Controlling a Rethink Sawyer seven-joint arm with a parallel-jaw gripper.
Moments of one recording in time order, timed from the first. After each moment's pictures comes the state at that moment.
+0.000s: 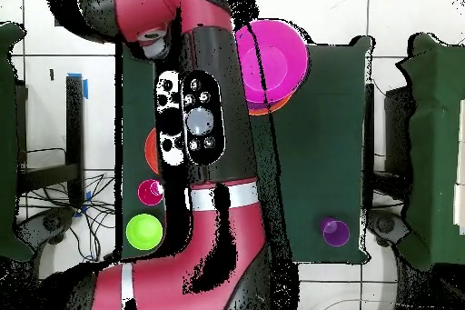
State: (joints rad) arm -0.03 -0.45 0.28 0.57 -0.60 1.49 1.58
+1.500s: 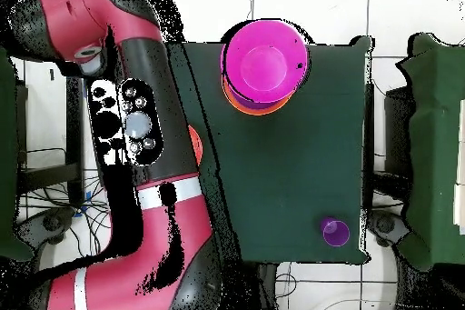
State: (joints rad) arm 0.08 -0.40 0.27 0.58 -0.46 1.42 1.58
